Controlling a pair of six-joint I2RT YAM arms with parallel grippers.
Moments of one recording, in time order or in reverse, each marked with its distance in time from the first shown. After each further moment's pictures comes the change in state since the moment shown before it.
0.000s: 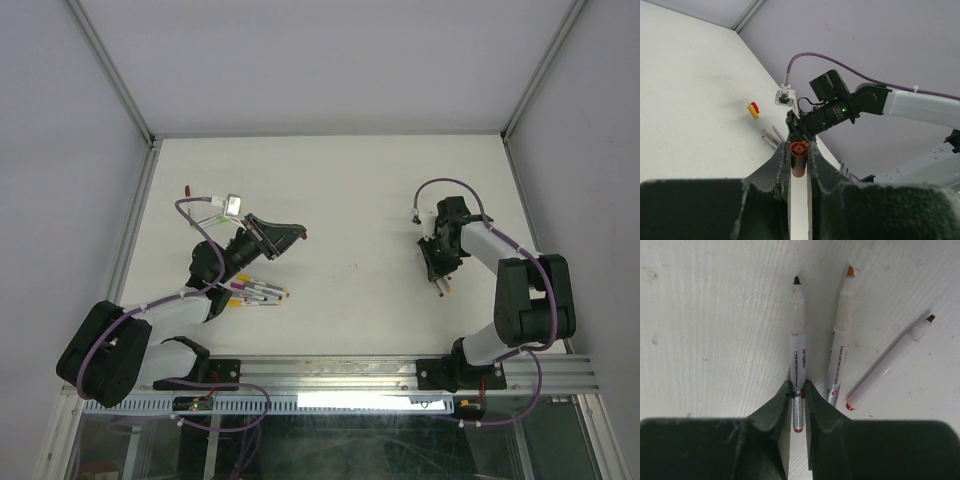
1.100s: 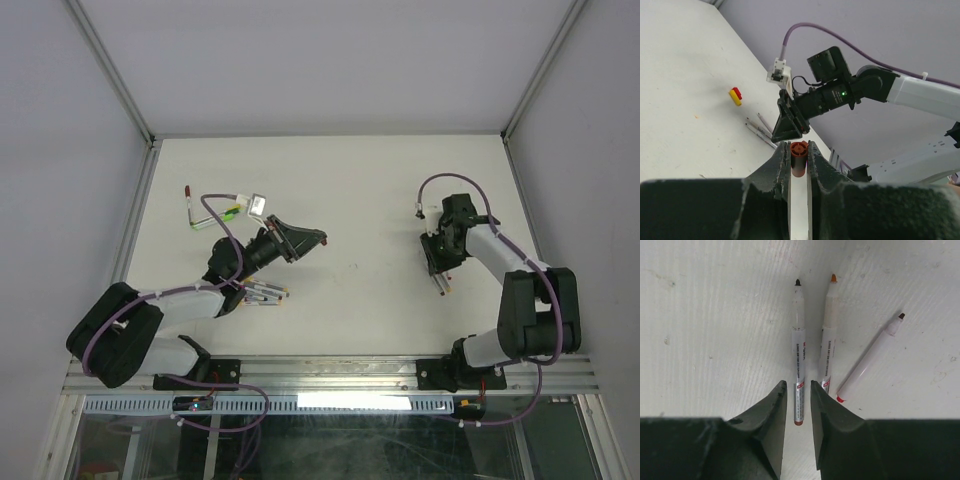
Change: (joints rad) left arm -0.124 0.089 0.059 -0.001 -0.039 0.010; right arm -0.012 -0.064 0.000 0.008 -0.010 -0.003
